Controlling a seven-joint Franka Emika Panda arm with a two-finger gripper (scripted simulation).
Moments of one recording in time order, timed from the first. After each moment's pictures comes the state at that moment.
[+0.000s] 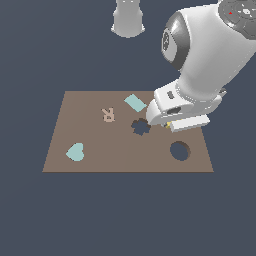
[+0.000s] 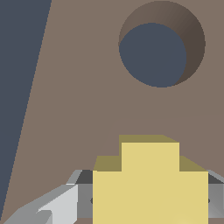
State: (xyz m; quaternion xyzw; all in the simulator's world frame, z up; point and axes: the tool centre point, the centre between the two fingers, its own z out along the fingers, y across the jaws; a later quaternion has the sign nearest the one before) arm -0.009 0.153 0.032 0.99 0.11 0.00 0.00
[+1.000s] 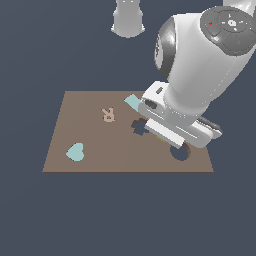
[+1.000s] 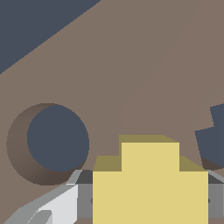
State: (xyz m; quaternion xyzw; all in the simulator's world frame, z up) arm 0.029 0.118 0.036 0.95 -0.31 0.00 0.00
